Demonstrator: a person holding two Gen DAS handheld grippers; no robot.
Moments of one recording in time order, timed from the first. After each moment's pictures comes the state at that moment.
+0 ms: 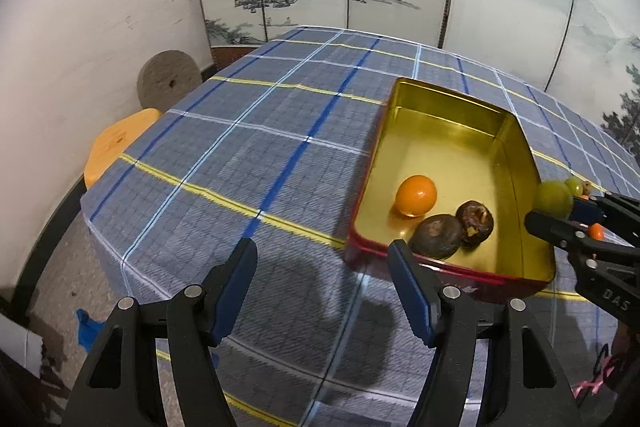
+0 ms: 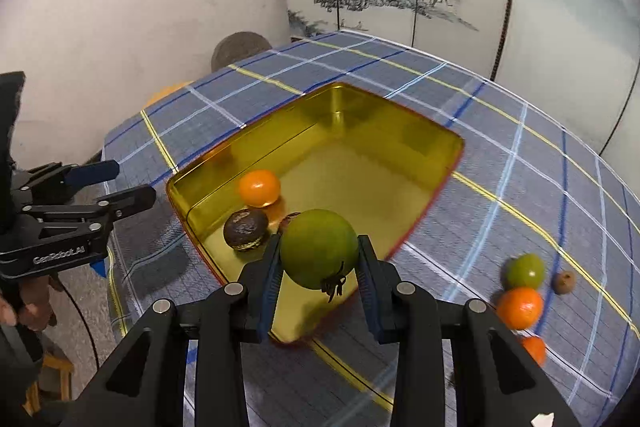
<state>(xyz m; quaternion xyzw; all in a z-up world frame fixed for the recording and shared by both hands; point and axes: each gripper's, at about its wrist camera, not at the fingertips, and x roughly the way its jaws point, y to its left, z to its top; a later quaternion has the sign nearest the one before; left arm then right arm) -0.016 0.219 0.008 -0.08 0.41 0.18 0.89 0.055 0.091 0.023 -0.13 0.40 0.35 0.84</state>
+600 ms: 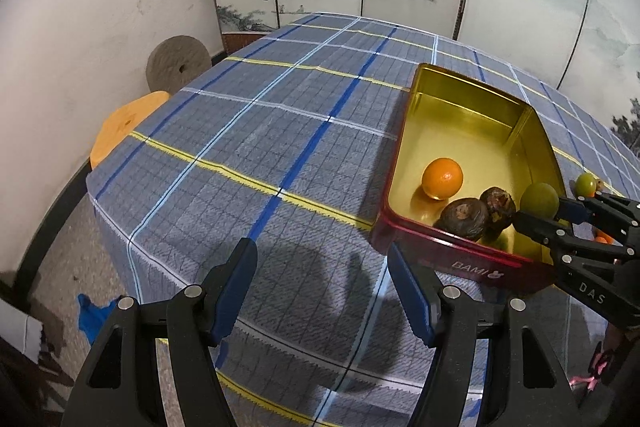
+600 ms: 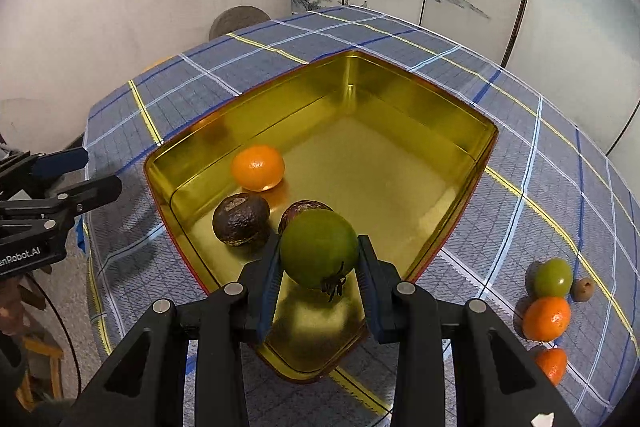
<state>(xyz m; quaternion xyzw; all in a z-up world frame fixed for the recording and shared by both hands) -0.024 0.232 -0.006 -0.09 0.43 0.19 0.88 0.061 0.118 -0.003 -0.16 0.42 0.34 0.82</state>
